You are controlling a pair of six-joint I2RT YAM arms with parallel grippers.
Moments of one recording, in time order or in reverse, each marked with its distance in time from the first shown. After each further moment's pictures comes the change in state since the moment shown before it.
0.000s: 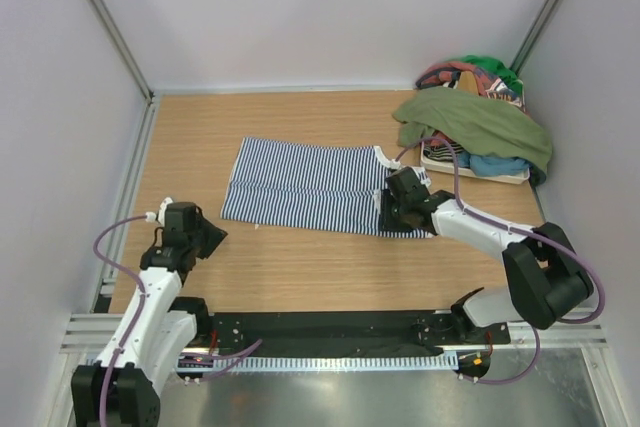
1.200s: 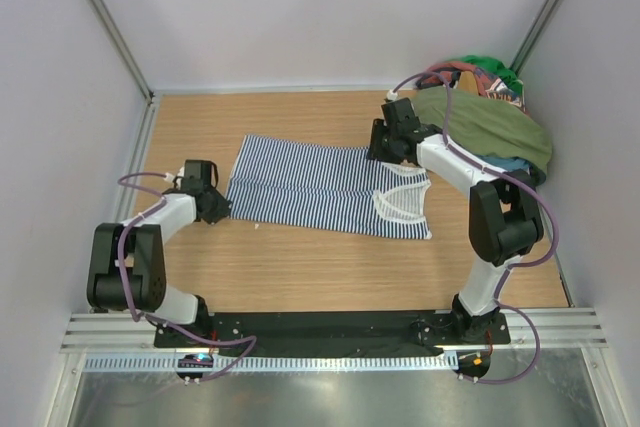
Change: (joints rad) left arm -0.002 0.687 0.298 0.200 -0.047 0.098; right arm -0.147 0.391 0.618 -0.051 -0.010 -0.054
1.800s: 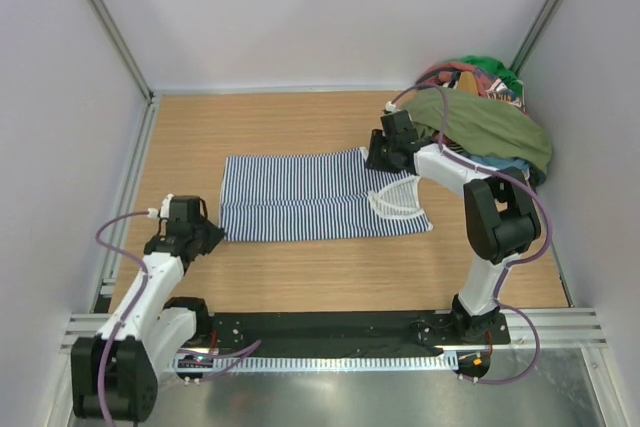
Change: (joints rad) left arm -0.006 -0.490 -0.254 -0.135 0.008 -0.102; right arm 0.000 0.020 -0.095 0.116 -0.016 -0.001
